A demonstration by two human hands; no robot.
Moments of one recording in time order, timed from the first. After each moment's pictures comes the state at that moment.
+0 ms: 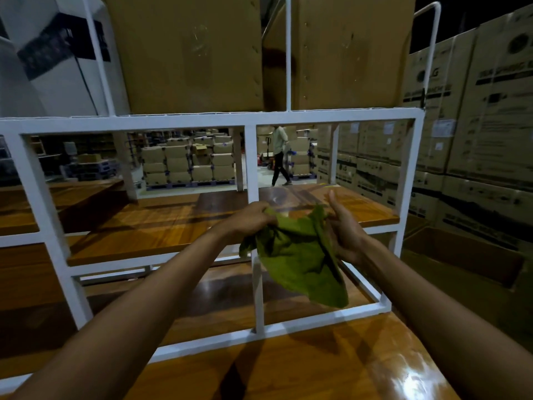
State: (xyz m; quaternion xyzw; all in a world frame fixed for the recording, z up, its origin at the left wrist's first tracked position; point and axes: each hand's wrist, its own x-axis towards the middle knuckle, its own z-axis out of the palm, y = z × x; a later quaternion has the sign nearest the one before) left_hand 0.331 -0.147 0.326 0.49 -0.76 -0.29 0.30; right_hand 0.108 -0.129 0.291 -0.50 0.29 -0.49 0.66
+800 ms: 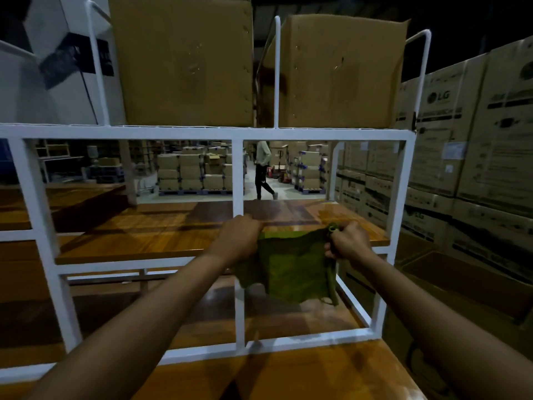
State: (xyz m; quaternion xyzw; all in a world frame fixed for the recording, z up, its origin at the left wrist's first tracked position) left_hand 0.293 -0.149 0.313 0.59 -0.78 0.17 0.14; right_hand 0.043 -0.159 0.299 -0.57 0.61 -0.46 0.30
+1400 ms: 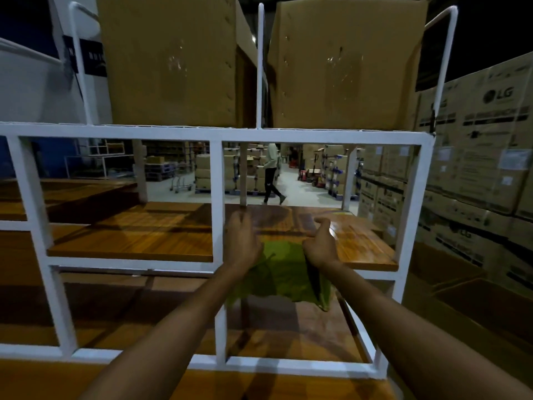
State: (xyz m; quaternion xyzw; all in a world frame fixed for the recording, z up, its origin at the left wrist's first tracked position) left_hand 0.226 -0.219 0.272 0.67 -0.60 0.08 0.43; right_hand 0.042 -0.260 0.276 -0.67 0.51 -0.46 0.27
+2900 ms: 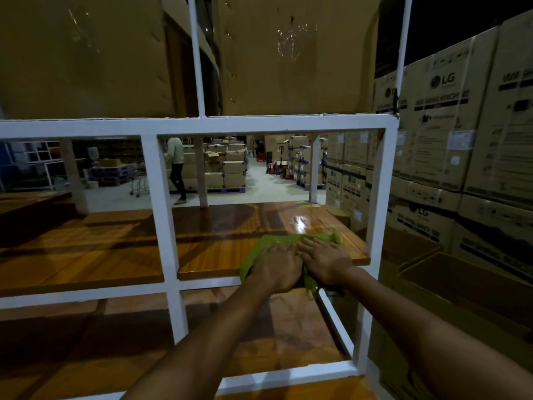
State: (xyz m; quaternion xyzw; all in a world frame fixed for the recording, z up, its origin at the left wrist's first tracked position) left_hand 0.102 -0.280 0.245 0.58 -0.80 0.05 0.12; right_hand -0.050 -0.319 0.238 -0.83 0.55 -0.10 0.04
